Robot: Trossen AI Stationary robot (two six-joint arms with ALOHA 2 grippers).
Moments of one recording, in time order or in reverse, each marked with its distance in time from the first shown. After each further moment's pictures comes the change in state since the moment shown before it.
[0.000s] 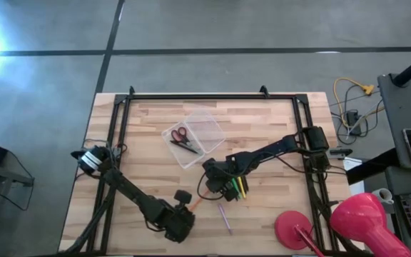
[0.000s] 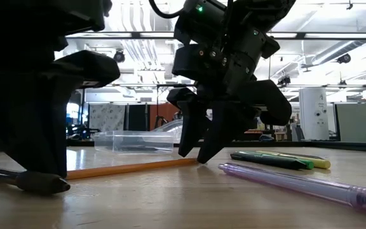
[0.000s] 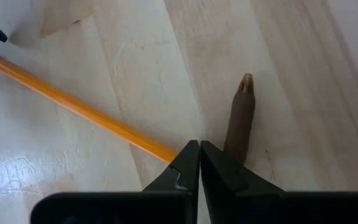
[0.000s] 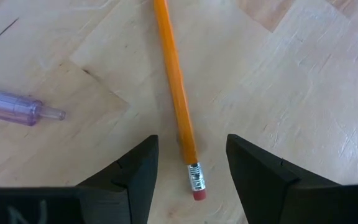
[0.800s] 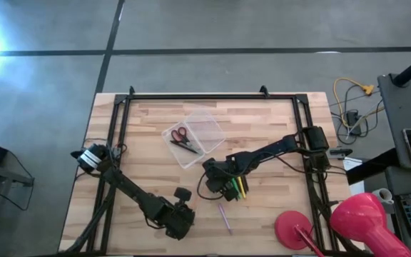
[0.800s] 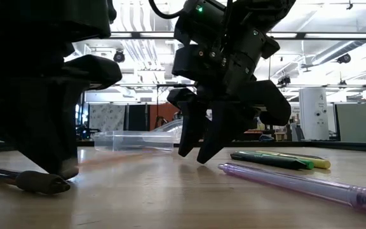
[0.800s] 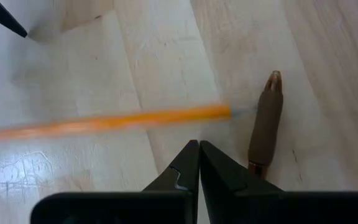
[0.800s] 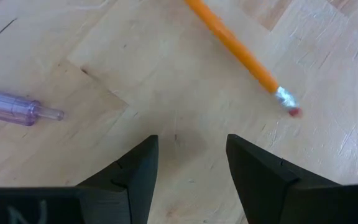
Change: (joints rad) left arm 0.013 -0.015 -0.047 0.047 -0.019 0.000; right arm -0.001 0.000 -0.001 0.001 0.001 0.004
